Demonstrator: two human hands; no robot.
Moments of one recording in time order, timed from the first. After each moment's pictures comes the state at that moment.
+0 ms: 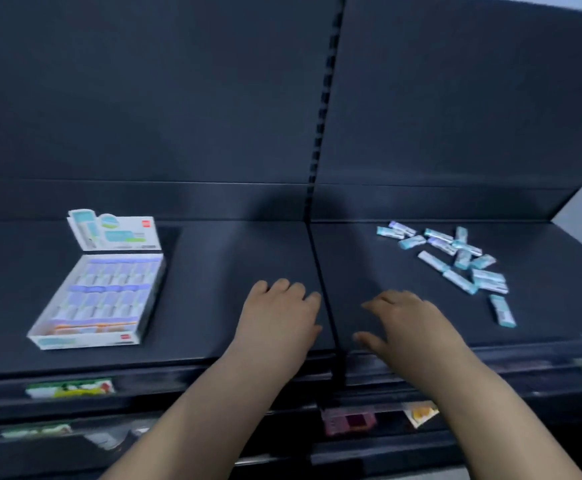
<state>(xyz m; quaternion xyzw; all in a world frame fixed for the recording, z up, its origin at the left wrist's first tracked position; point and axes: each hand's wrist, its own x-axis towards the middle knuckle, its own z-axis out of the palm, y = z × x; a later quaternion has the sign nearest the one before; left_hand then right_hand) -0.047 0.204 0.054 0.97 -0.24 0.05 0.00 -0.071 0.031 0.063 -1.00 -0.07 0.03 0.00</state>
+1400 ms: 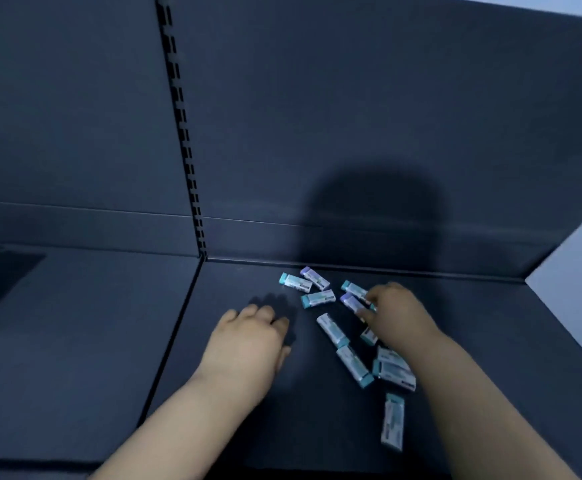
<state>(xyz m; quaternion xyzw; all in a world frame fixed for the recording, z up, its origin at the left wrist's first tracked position) 0.048 -0.008 0.042 0.99 -0.15 -0.01 -0.02 0.110 -0.223 0.027 -0.99 0.03 0.04 0.11</state>
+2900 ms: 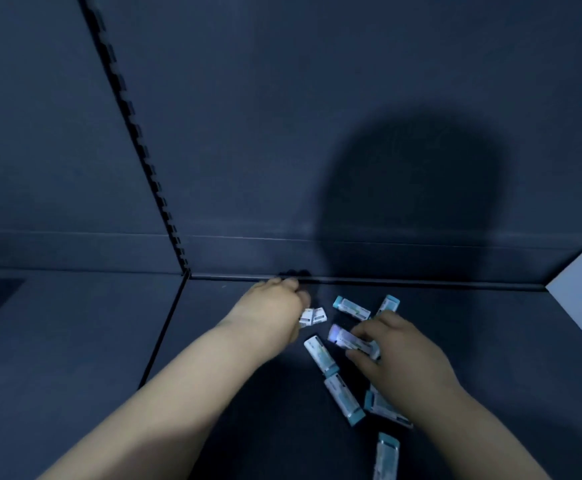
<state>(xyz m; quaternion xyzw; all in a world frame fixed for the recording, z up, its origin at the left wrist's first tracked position) 0.138 -0.053 0.052 0.97 -0.24 -0.03 -0.01 0.082 -0.238 0.040 -0.98 -0.09 0.01 0.17</state>
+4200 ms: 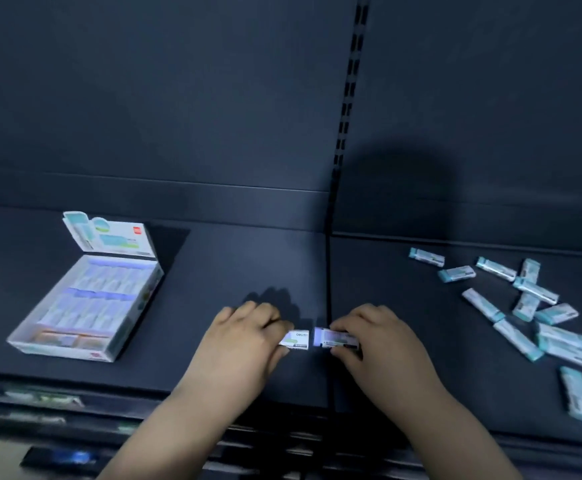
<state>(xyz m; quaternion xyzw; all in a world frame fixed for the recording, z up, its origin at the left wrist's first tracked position) -0.009 0.212 0.010 0.97 -0.20 0.14 0.05 0.001 0.013 0.017 -0.96 -0.18 -0.05 0.20</state>
